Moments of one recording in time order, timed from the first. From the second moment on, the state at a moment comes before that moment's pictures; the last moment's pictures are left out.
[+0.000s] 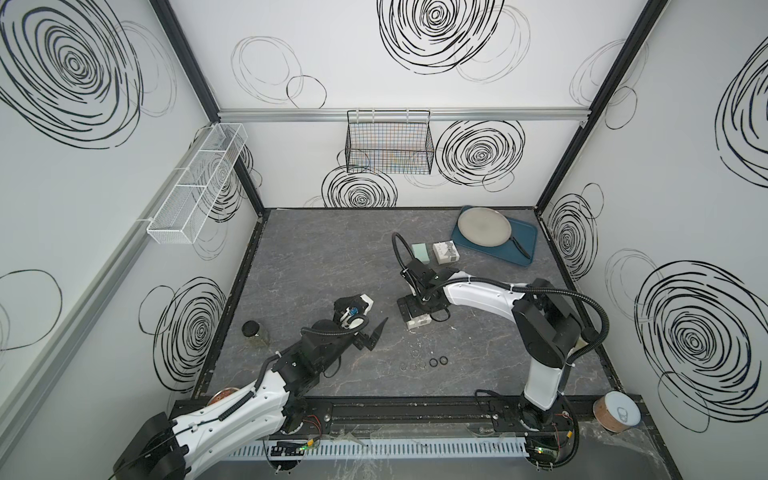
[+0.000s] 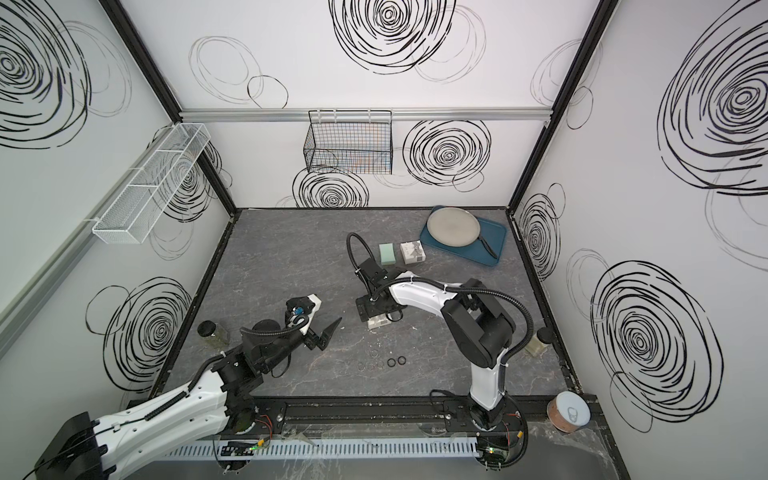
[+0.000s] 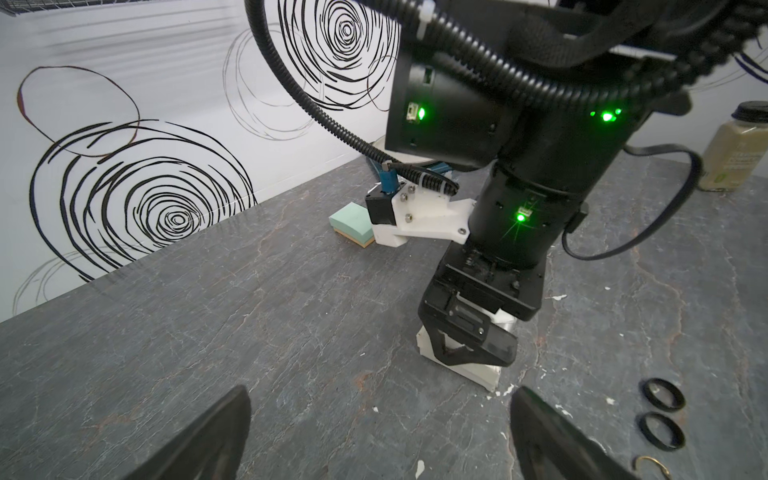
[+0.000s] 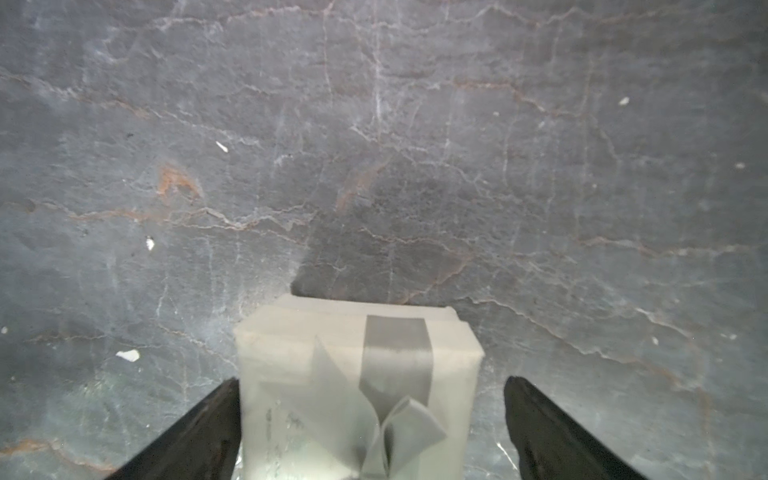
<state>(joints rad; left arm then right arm) -0.76 0.75 0.21 0.32 -0.13 0.10 0.82 1.86 1.23 -0.63 0.05 0.40</state>
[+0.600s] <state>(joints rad) -0.76 0.76 0.19 0.34 -0.11 0.10 0.84 1.90 1.25 -0.63 0.05 0.49</state>
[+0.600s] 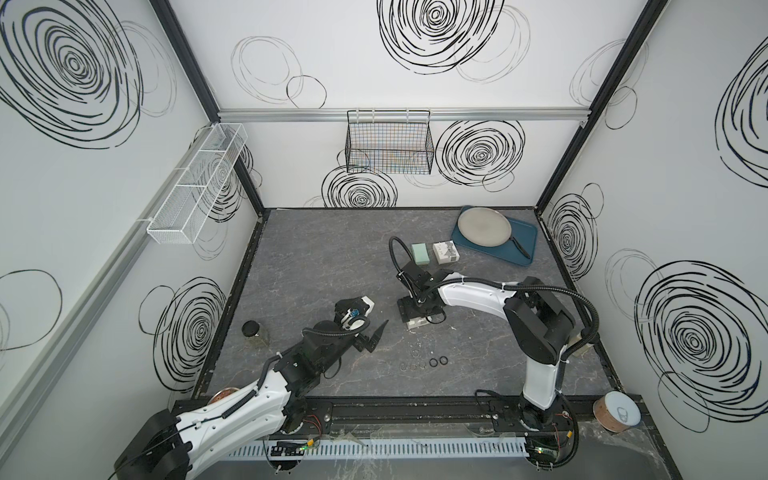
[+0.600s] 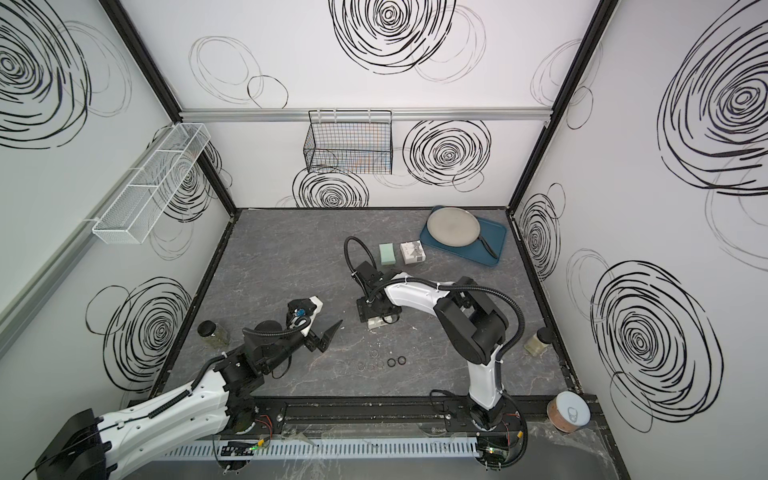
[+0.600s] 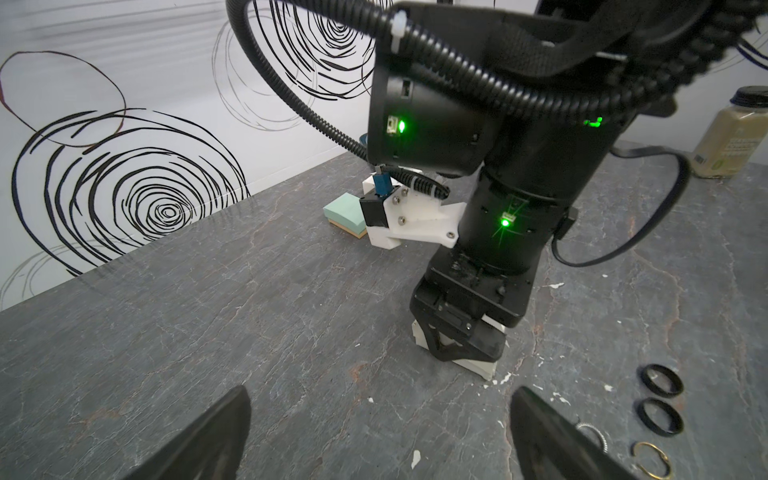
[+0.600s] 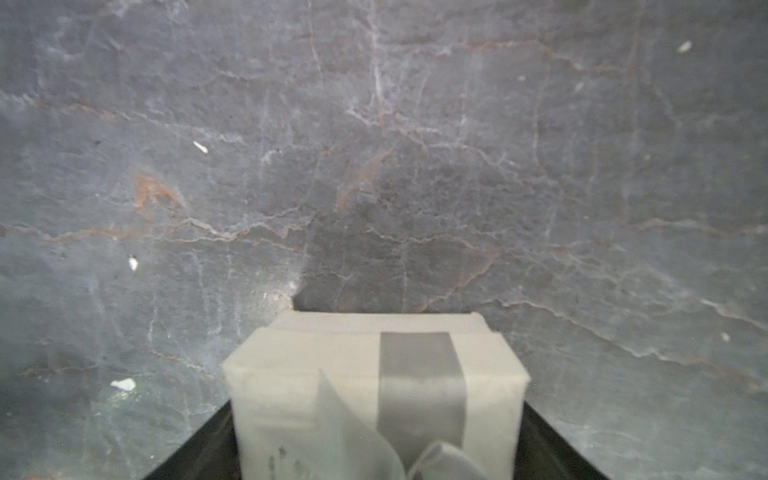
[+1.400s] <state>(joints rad) -0.74 0.75 0.19 0.33 -0.09 0.10 0.77 2.13 1.66 -0.66 0.04 0.43</state>
